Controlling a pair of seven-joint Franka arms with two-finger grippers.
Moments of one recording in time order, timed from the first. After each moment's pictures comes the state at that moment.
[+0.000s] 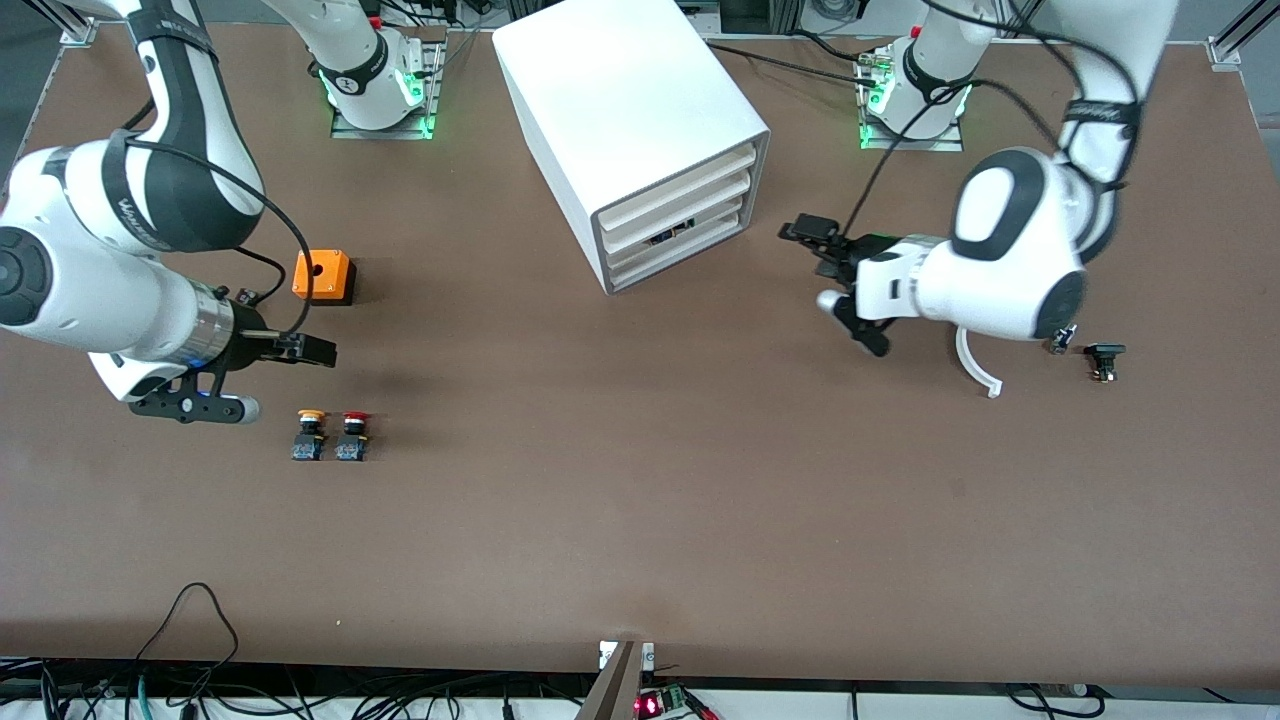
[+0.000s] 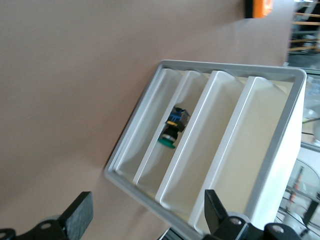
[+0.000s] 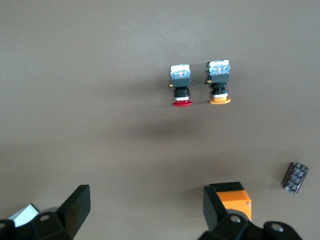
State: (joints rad) left arm -0.11 0.31 -0.18 -1.91 -0.74 1.69 0.51; right arm 0.09 0.37 0.07 -1.55 0.05 1.77 0.28
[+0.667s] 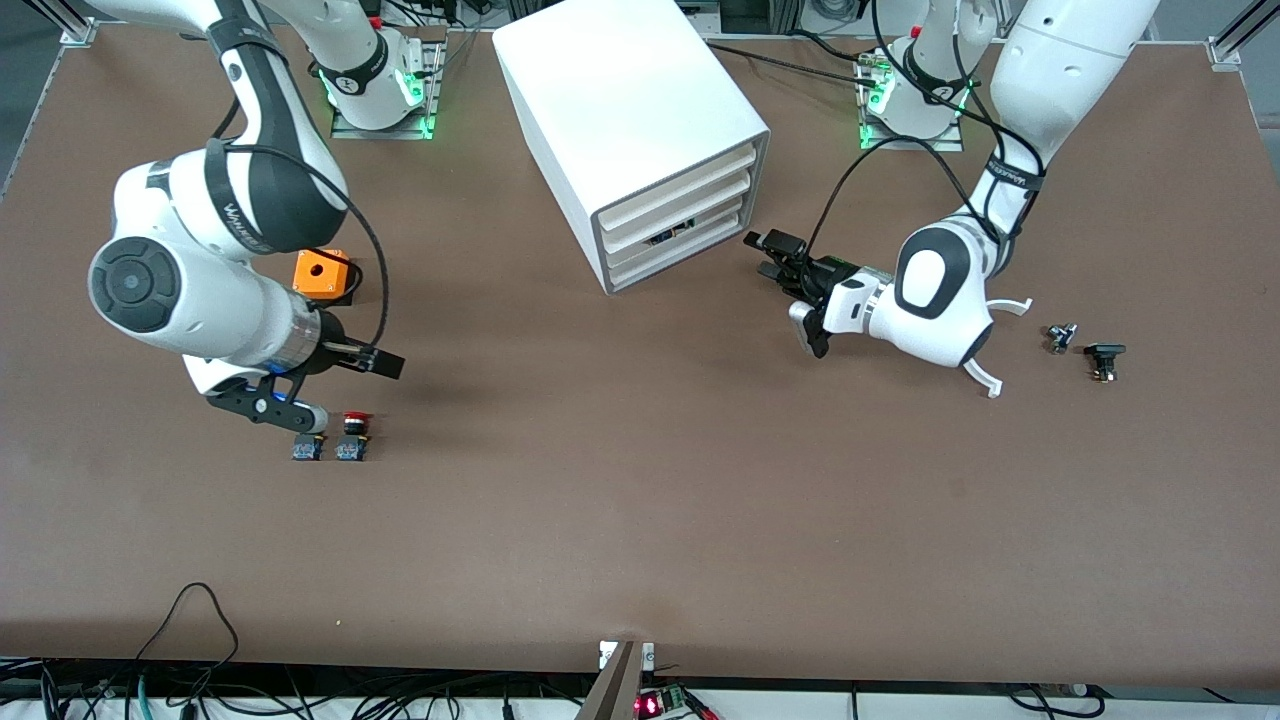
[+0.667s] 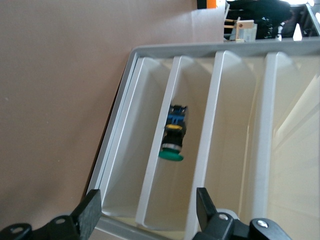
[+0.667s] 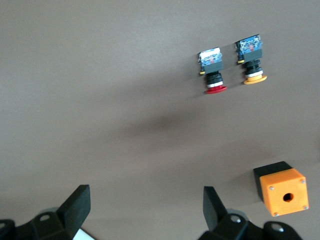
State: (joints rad) left arm -0.10 0.51 -0.18 -2.06 -0.99 1.75 0.91; right arm 0.21 0.42 0.07 -1.48 0.05 1.78 0.57
